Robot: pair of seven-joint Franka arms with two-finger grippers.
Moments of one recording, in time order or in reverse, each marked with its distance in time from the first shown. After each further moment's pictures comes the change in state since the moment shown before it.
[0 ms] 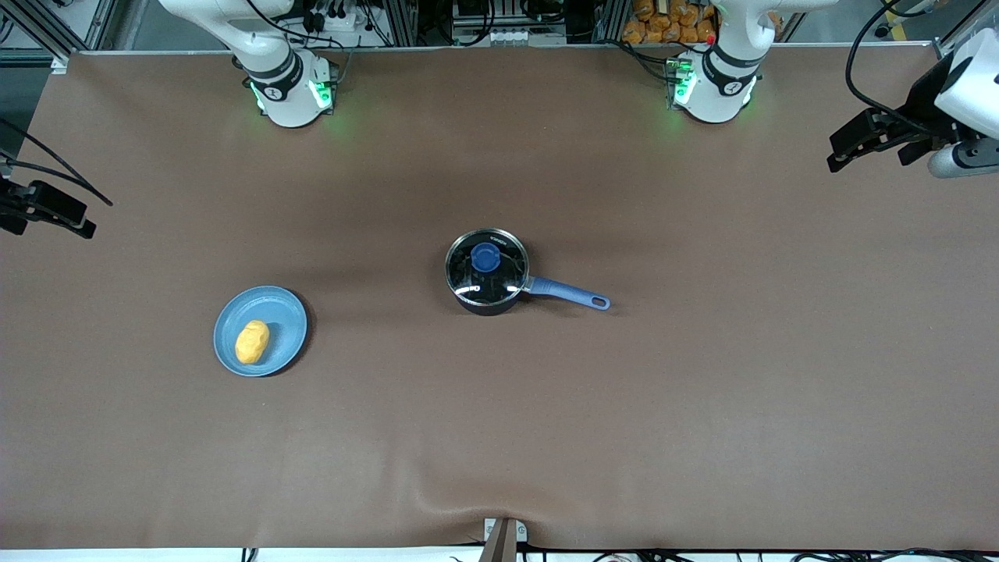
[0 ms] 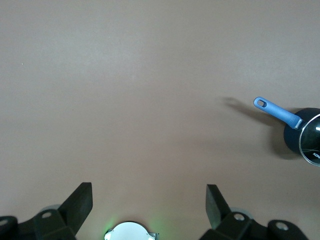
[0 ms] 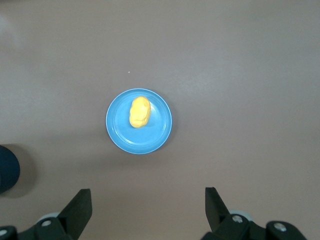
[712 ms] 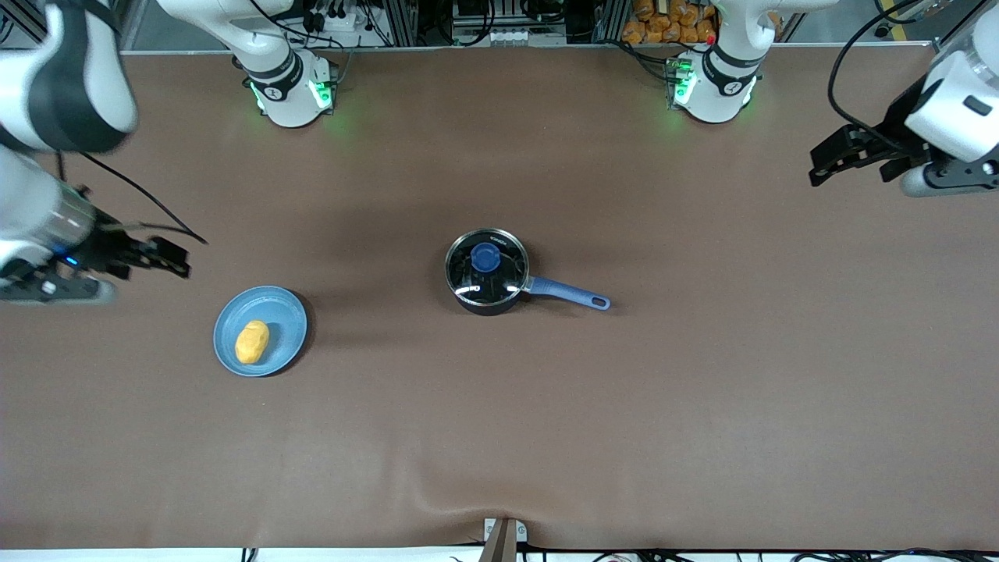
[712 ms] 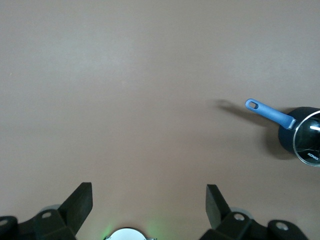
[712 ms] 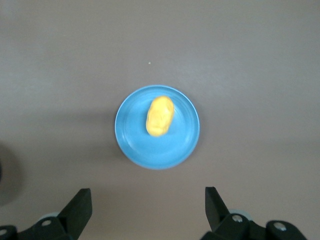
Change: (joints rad) left arm -0.010 0.063 -0.044 0.042 -0.003 0.026 0.000; right arm 0.084 0.103 0.019 -0.248 0.003 0.317 0.003
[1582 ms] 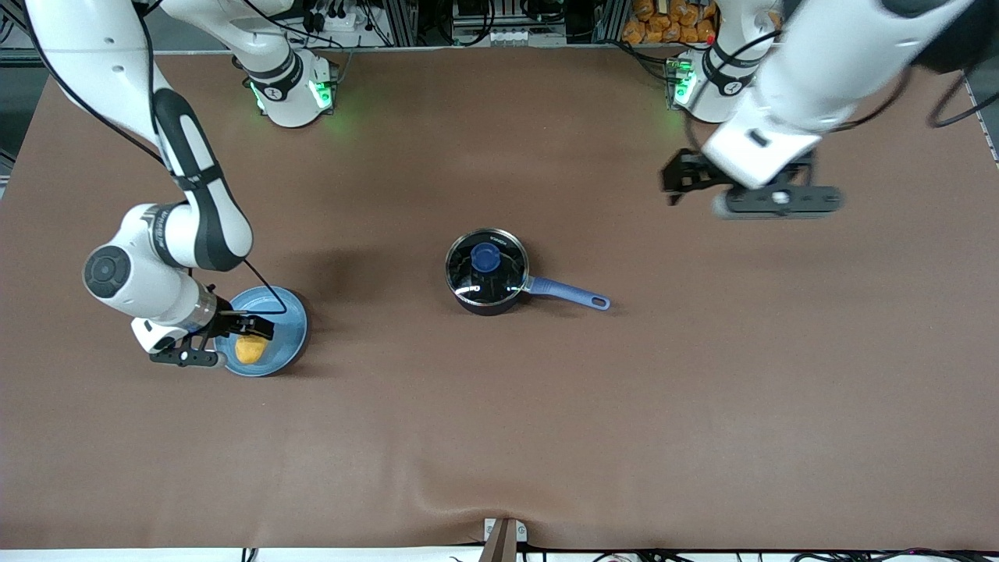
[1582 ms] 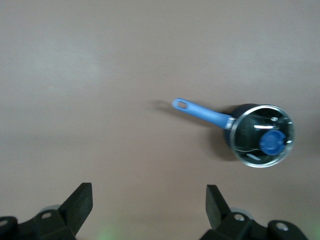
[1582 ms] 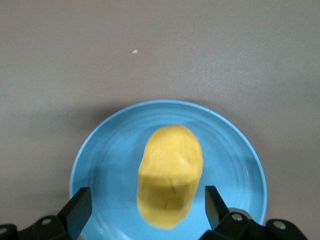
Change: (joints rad) left arm -0.226 0.171 -0.117 0.076 -0.004 0.120 -0.322; right arm 0.004 0.359 -0.008 -0.155 0.135 0.536 0.004
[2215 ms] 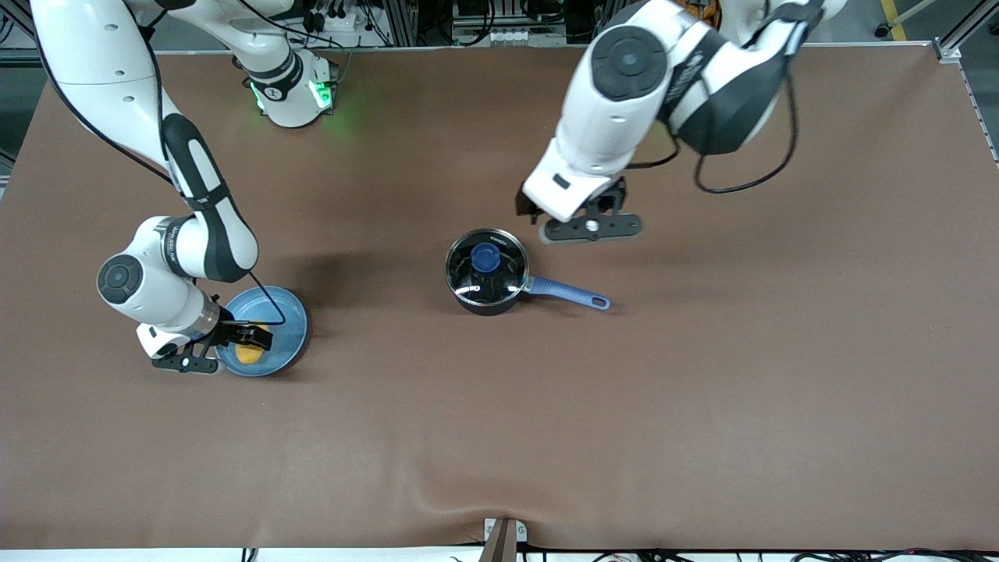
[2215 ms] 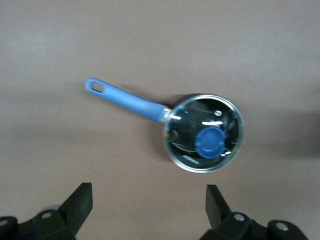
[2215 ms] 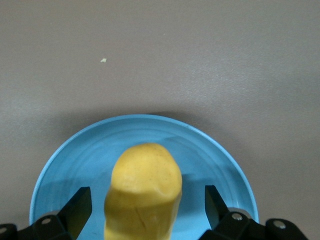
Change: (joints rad) left arm -0.241 0.217 0.001 0.052 0.000 0.185 -0.273; right arm -0.022 0.048 -0.005 0.000 0.000 0.075 0.000
